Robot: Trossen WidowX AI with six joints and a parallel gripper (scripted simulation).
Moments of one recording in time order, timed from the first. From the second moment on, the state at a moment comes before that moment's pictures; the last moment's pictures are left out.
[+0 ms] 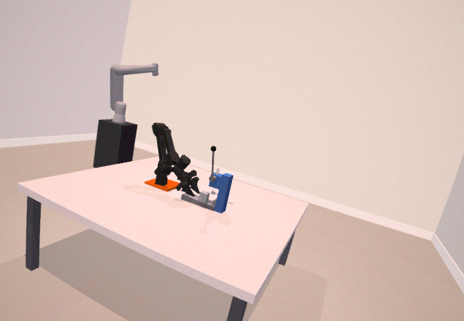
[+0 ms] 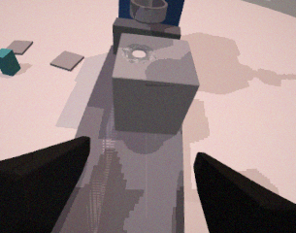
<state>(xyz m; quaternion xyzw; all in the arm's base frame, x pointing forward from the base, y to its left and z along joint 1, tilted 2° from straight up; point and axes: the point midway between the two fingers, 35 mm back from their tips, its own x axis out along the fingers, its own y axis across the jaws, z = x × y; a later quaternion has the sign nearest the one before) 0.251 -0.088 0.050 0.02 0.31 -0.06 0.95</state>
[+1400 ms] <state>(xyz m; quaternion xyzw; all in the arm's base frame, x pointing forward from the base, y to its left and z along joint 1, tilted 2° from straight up) 0.250 -0.088 0.051 0.02 0.31 -0.06 0.95</state>
